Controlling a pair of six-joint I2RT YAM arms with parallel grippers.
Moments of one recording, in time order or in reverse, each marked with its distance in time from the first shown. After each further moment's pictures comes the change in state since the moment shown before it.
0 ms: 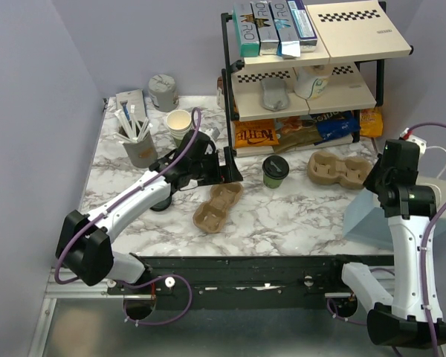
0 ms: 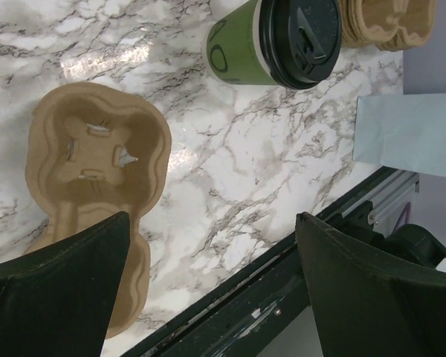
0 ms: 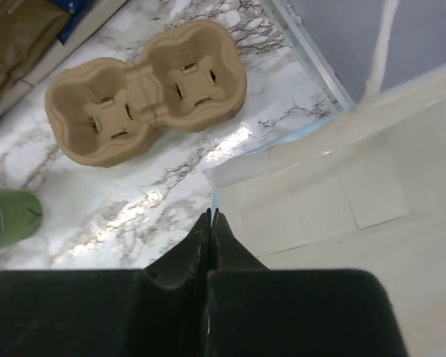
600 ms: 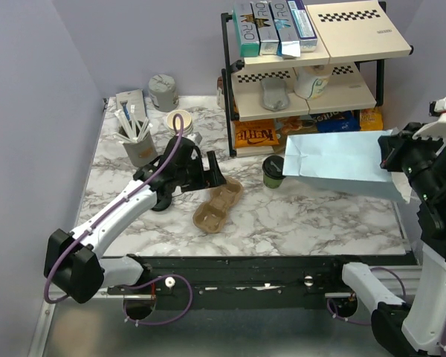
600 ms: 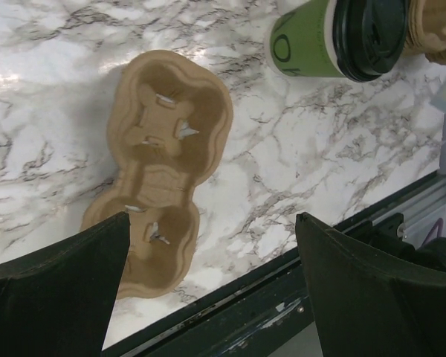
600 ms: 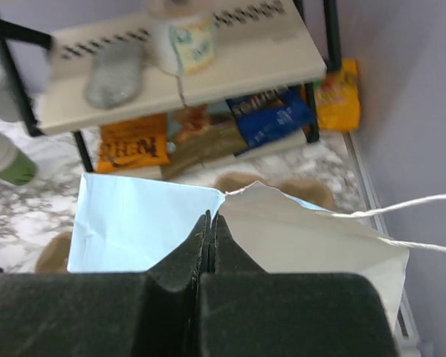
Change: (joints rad) left arm 0.053 -0.128 -0.084 -0.105 -0.075 0.018; right arm 0.045 0.014 0.523 -0.026 -0.376 -0.241
